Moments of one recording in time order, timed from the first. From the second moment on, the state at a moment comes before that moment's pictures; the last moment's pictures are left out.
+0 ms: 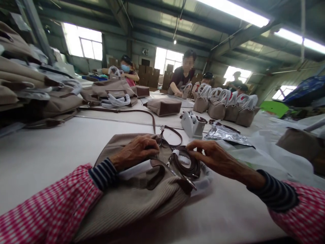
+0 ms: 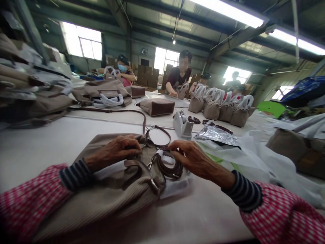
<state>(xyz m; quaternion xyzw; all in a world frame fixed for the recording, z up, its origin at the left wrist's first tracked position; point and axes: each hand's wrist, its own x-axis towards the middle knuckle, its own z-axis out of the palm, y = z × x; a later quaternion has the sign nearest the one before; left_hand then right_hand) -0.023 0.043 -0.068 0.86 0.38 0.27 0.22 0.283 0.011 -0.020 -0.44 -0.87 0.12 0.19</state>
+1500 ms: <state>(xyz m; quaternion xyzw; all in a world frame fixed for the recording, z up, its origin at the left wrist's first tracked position) -0.013 0.023 -0.077 0.92 0.35 0.17 0.01 0.253 0.038 -0.035 -0.40 -0.89 0.10 0.18</state>
